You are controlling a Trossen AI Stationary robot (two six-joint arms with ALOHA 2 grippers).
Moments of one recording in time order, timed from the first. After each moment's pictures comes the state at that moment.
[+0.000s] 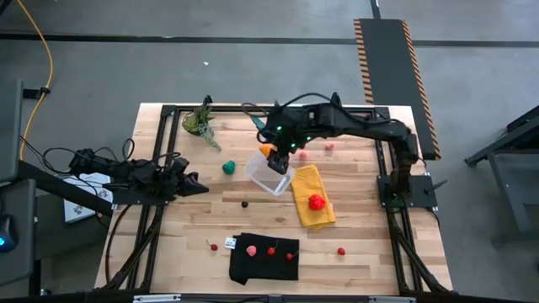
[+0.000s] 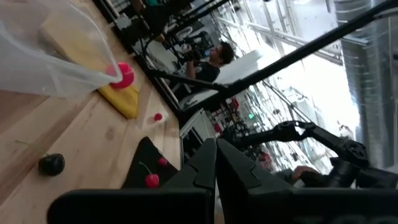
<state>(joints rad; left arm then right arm) -0.16 0.01 0.01 0.03 -0.07 -1.05 -0.10 1.91 2.09 -1.17 -0.04 0.22</state>
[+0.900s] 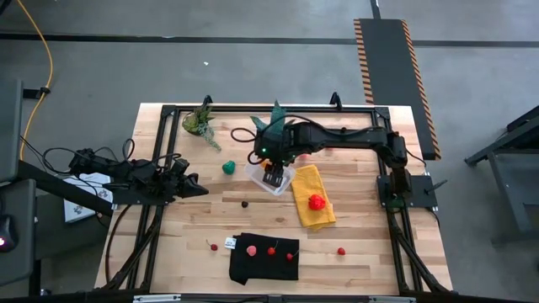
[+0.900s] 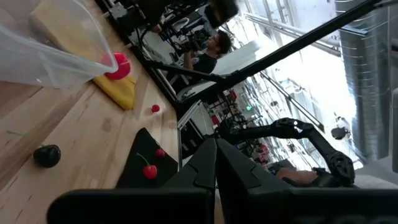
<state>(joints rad) -0.16 0.01 0.01 0.02 -0.04 -1.05 -0.05 2.01 1.98 -1.13 0.06 0.20</state>
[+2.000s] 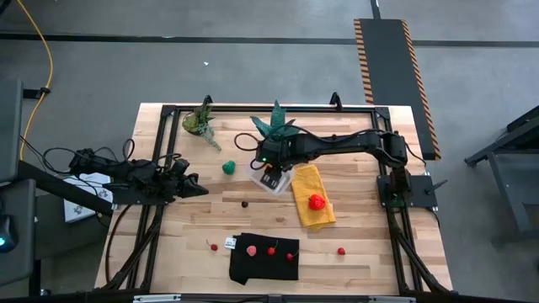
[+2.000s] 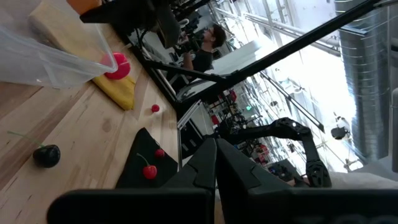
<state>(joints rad) -0.16 0.01 0.01 0.02 -0.04 -1.05 -0.06 2.01 1.72 -0.91 0.14 0.42</state>
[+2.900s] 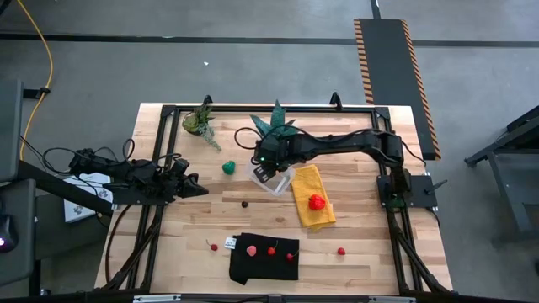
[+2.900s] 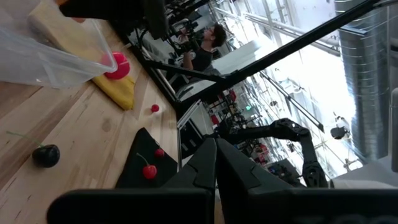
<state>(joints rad) -0.16 0.01 0.01 0.02 -0.04 -1.05 -0.08 2.04 1.72 -0.88 0.15 0.79</state>
